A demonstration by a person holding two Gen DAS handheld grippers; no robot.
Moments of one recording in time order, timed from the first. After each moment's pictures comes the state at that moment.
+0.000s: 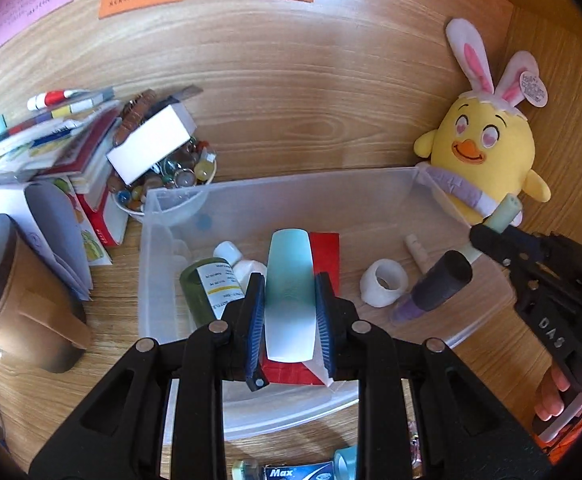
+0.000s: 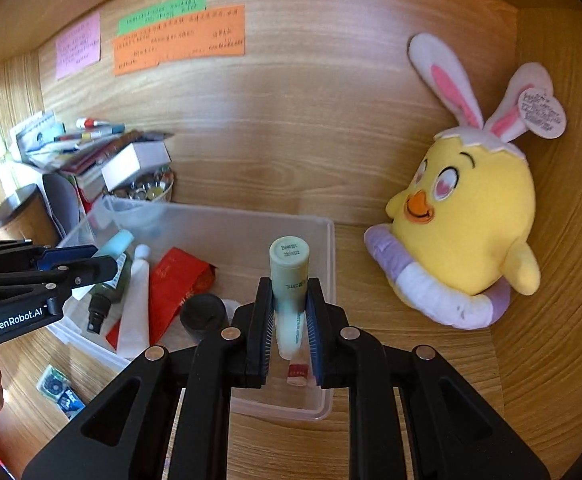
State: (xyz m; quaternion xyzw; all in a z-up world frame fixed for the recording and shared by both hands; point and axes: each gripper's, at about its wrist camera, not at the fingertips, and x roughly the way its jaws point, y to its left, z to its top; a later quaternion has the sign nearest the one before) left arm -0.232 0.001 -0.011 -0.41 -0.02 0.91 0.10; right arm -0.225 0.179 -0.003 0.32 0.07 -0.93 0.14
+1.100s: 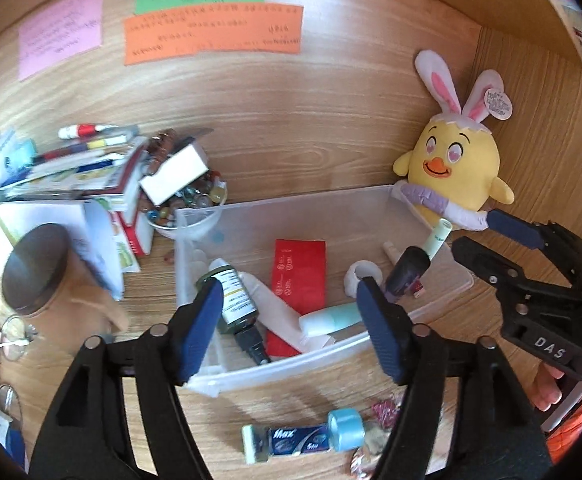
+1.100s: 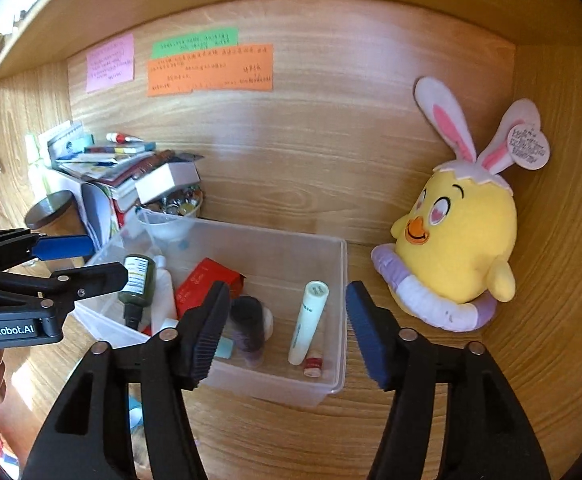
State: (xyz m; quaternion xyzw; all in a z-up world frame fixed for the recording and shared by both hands) left arm -0.179 -0.010 0.029 -0.36 0.00 0.93 0.10; right arm -0.183 0.174 0.028 0.28 0.08 -0.94 0.16
